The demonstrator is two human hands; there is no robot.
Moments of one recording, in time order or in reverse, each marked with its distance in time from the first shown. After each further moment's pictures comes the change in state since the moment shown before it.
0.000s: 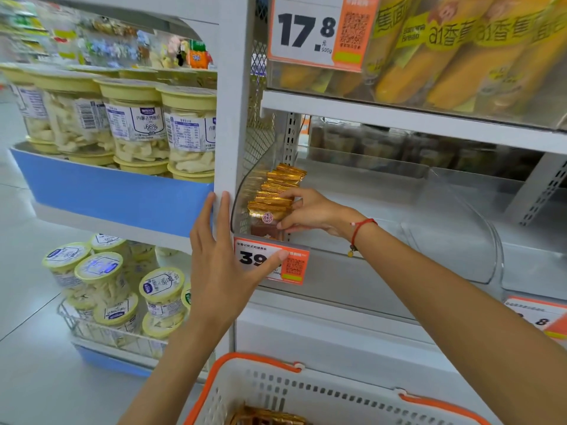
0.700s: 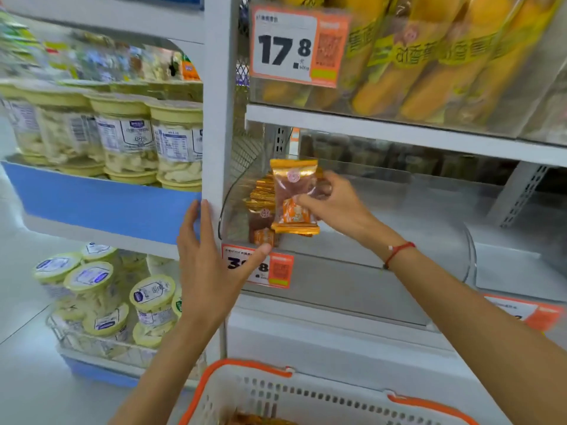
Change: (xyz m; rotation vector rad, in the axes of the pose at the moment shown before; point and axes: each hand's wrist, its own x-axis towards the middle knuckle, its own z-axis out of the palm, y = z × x) left_hand 0.004 0.013 -0.005 -0.098 0.045 -0.111; right_hand -0.065 -0.007 -0.031 -0.033 0.384 -0.308
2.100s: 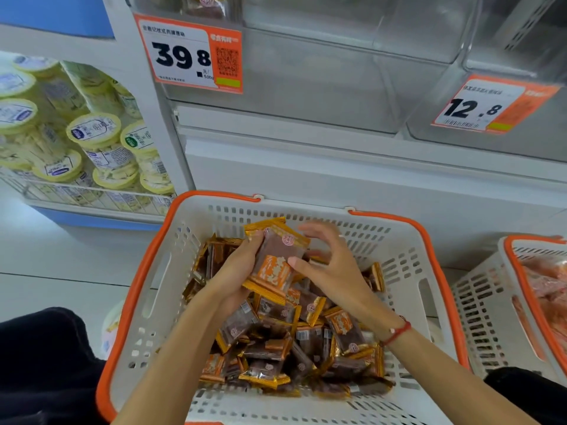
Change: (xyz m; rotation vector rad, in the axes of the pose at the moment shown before) left_hand -0.227 -0.046 0.055 -0.667 -0.885 -1.146; right_hand -0.294 0.145 0.057 0.134 -0.121 0.444
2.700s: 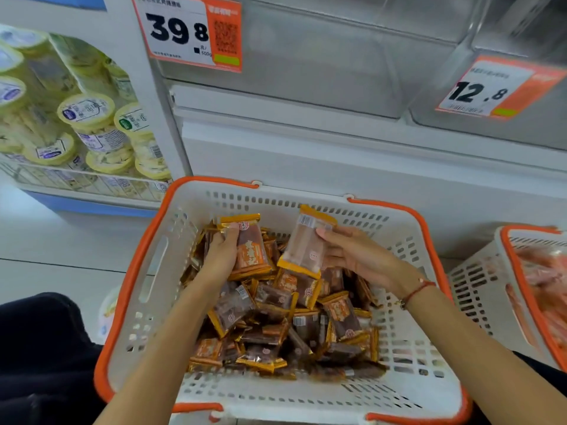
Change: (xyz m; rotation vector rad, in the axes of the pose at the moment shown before) left_hand 0.006 -0.011 -0.020 0.212 0.356 0.020; right_hand 0.023 0.031 -0.046 0.415 -0.288 0.433
